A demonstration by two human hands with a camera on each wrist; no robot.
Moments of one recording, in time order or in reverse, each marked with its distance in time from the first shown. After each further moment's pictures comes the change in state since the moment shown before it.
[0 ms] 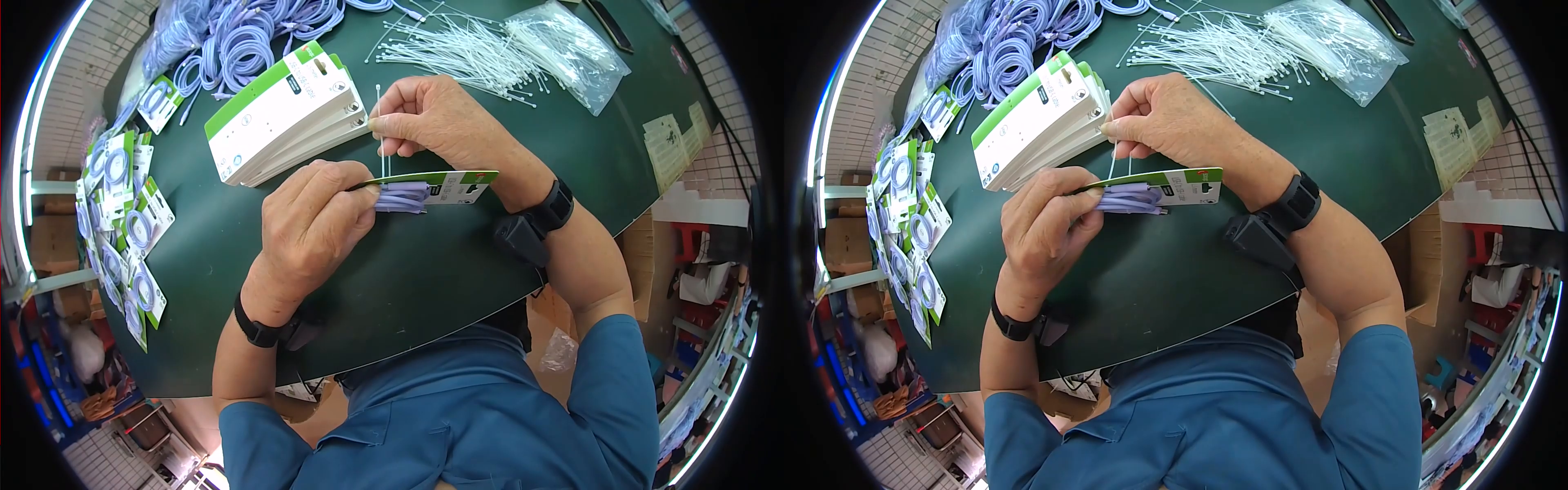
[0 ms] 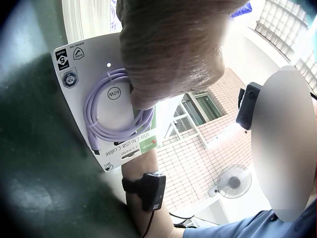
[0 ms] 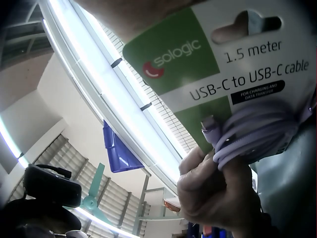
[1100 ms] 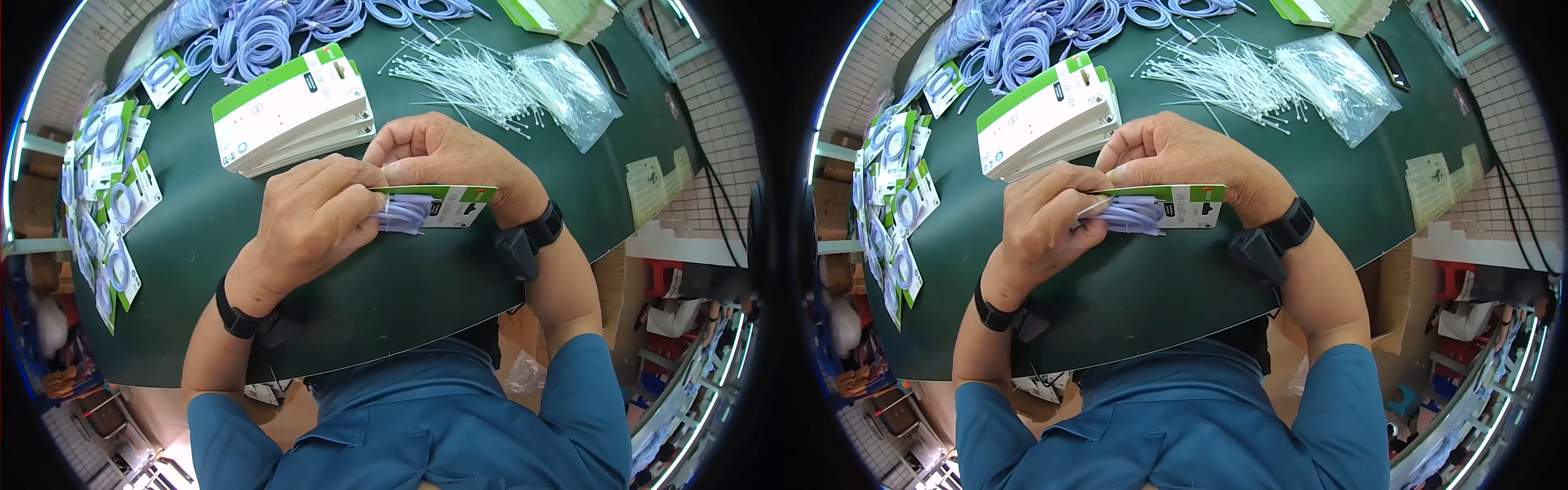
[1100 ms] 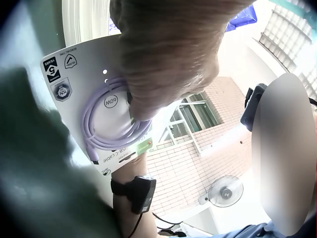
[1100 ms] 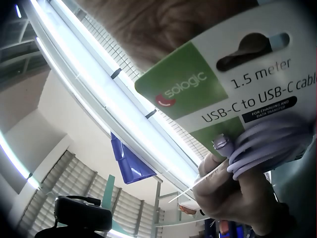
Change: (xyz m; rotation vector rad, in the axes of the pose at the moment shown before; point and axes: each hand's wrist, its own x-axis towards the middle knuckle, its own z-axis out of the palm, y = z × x) left_hand 0.004 -0.001 -0.002 -0.028 0.030 -0.040; right_hand -0.006 -0.013 -0.004 0.108 -0.404 0.101
